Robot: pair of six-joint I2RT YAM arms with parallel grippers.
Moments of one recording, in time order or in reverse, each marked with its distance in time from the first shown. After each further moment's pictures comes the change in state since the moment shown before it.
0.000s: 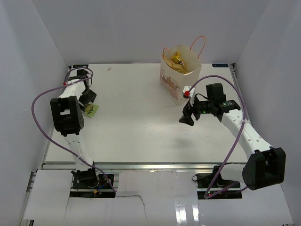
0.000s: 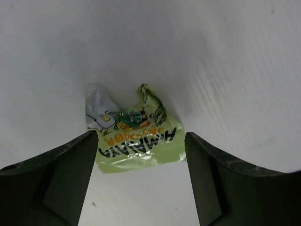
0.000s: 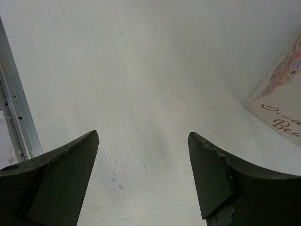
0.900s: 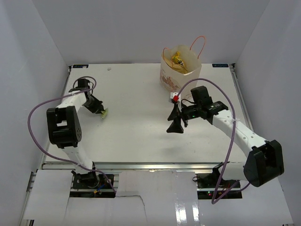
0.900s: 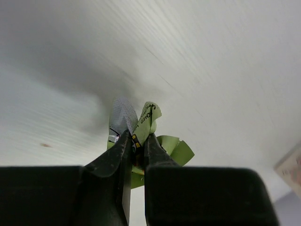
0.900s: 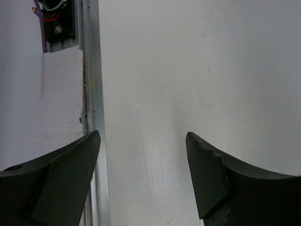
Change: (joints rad) left arm -0.013 -0.200 -0.312 0.191 0.423 0.055; right arm 0.169 0.033 -0.011 0.031 -0.203 0.123
